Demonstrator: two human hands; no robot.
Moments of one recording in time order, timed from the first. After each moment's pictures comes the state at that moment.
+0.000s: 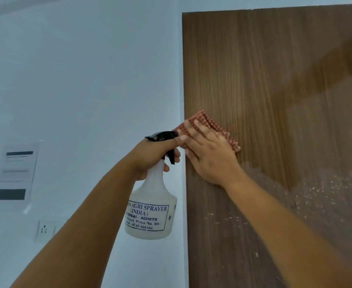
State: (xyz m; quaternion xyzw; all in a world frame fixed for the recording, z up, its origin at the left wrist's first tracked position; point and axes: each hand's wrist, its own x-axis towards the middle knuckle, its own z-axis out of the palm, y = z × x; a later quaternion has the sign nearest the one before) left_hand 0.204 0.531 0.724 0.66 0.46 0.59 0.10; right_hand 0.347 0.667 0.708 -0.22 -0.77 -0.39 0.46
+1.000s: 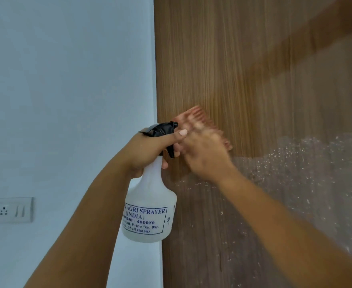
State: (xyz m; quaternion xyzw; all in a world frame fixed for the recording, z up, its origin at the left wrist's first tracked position) left_hand 0.241 0.547 0.672 0.70 0.42 0.56 0.16; right_hand 0.385 0.688 0.649 -0.24 -0.74 -0.43 0.45
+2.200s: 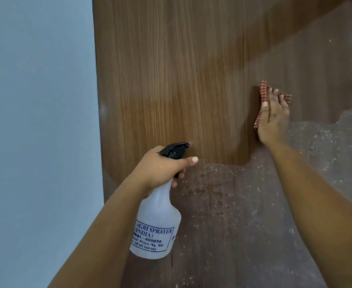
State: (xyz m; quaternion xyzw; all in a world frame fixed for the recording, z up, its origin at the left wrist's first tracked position) left_hand 0.349 0.616 0.625 0.71 0.48 0.48 0.17; right_hand 0.631 0.787 0.674 -0.41 -0.54 -0.14 0.72
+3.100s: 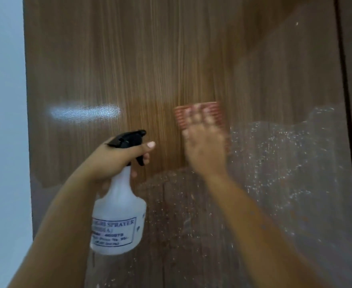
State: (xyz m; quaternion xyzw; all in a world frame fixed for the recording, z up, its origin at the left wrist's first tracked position) left_hand 0.486 0.619 0.636 0.65 0.52 0.54 0.11; right_hand 0.651 0.795 0.622 -0.34 -0.67 -0.31 0.58
